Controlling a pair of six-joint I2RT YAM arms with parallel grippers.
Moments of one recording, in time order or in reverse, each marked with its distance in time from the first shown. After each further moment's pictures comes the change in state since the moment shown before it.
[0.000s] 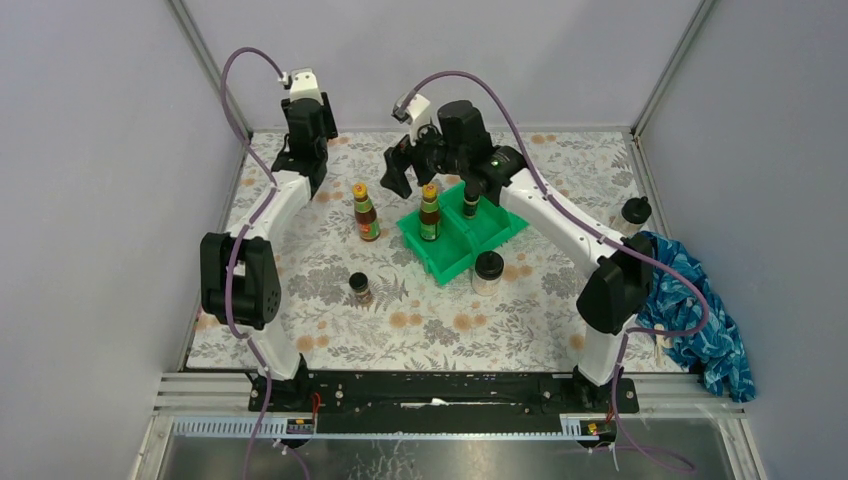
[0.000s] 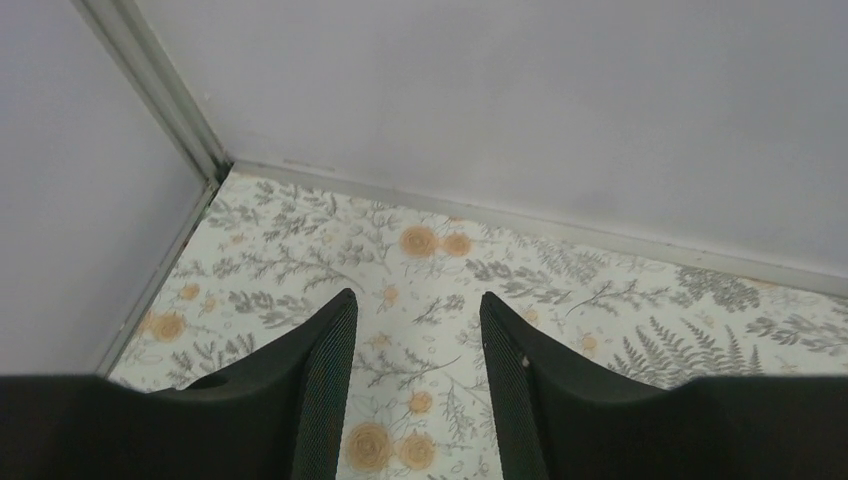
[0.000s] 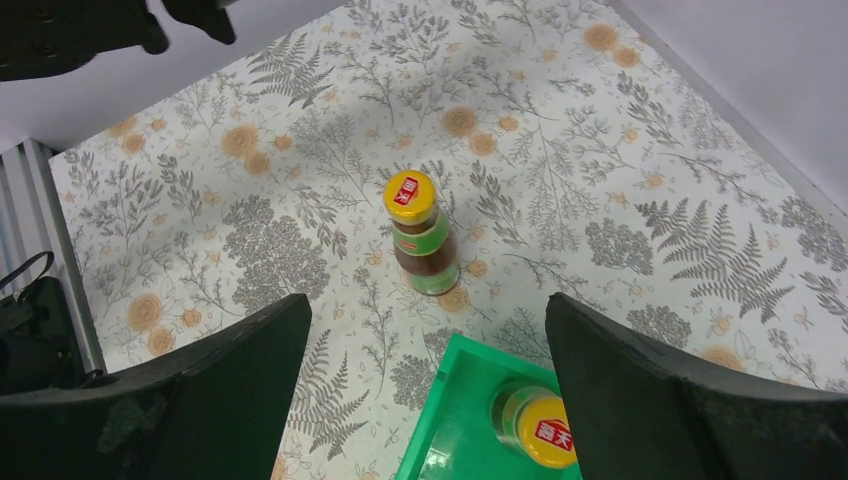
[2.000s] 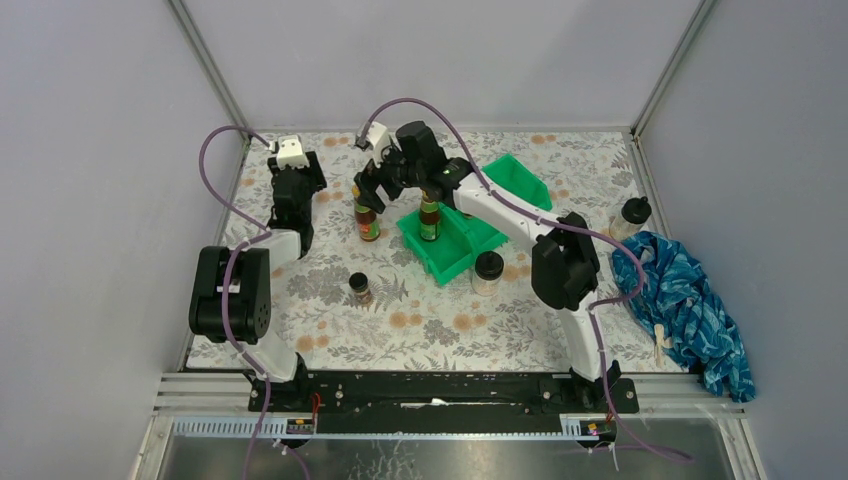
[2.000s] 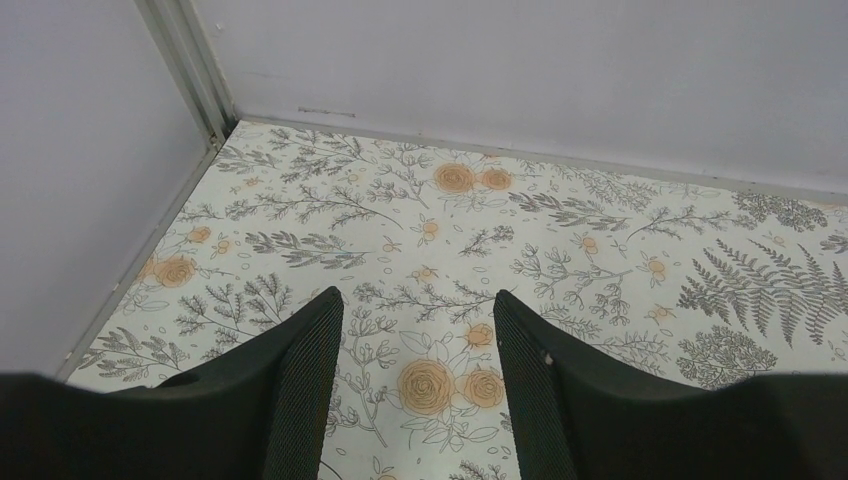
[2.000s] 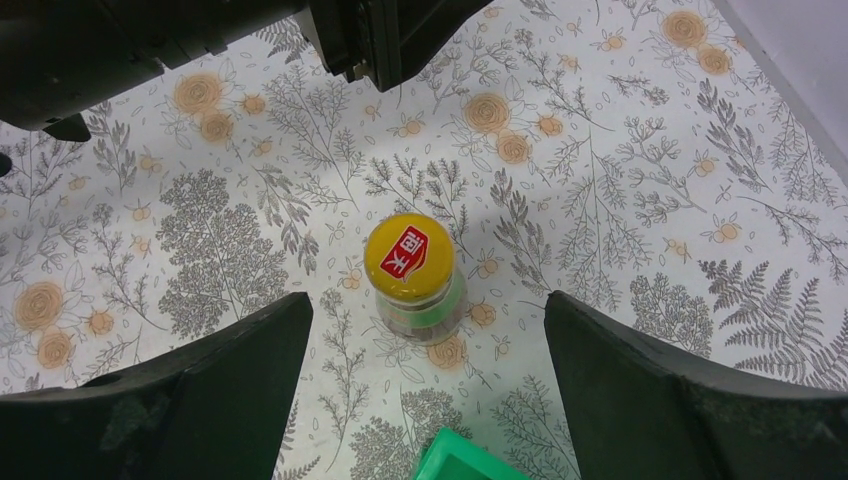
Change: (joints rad) left arm 0.120 -0.102 -0.629 0.637 0.160 0.047; right arm 0.069 0.306 0.132 0.098 -0.036 -0.126
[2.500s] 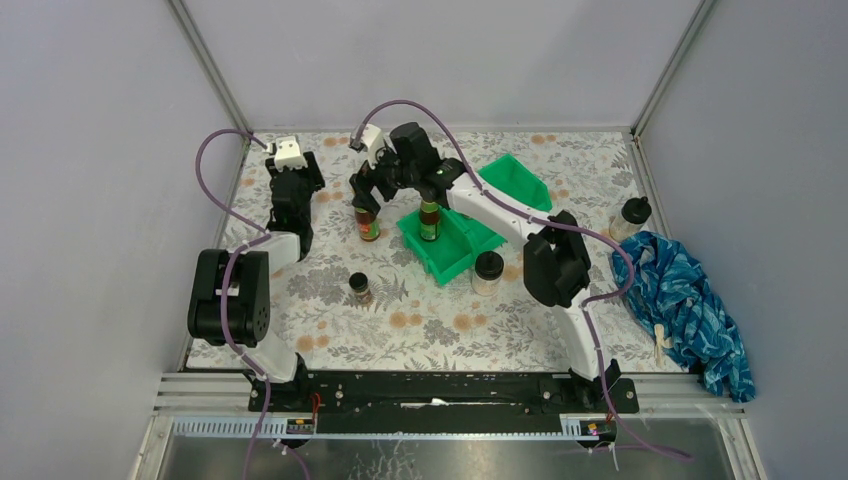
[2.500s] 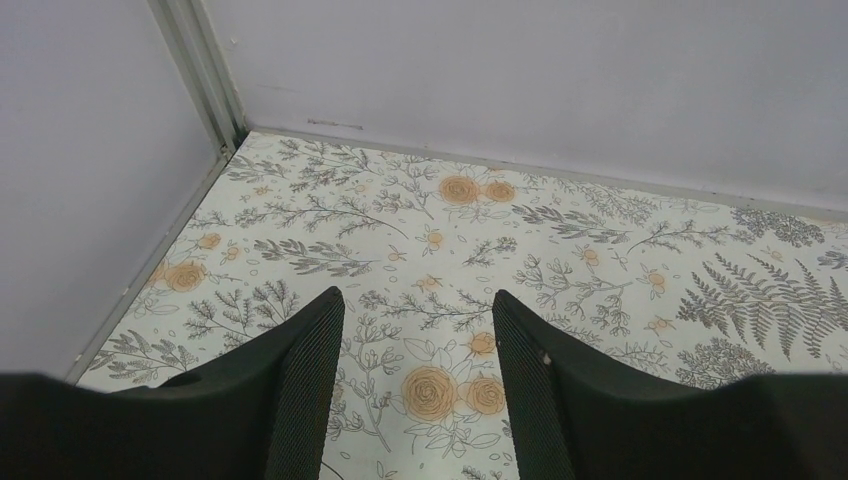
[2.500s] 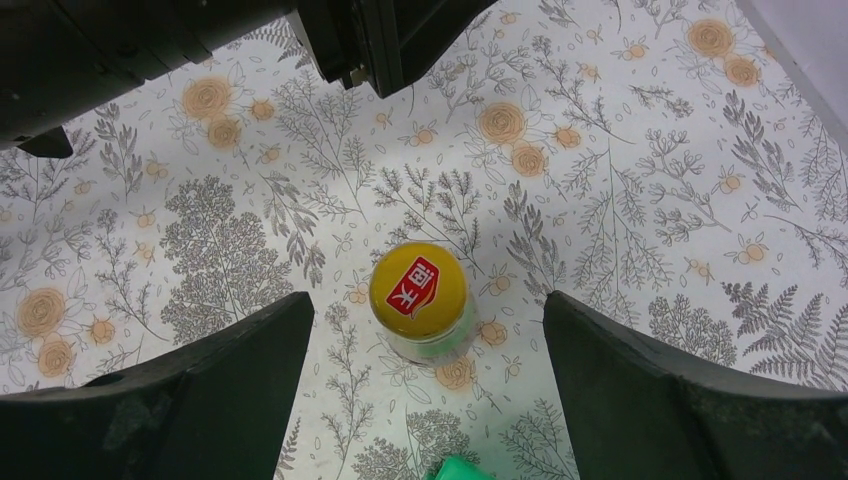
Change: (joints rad) left arm 0.000 -0.018 -0.021 0.037 -0.015 -0.001; right arm 0.008 0.065 0.060 -0.004 -0.020 0.004
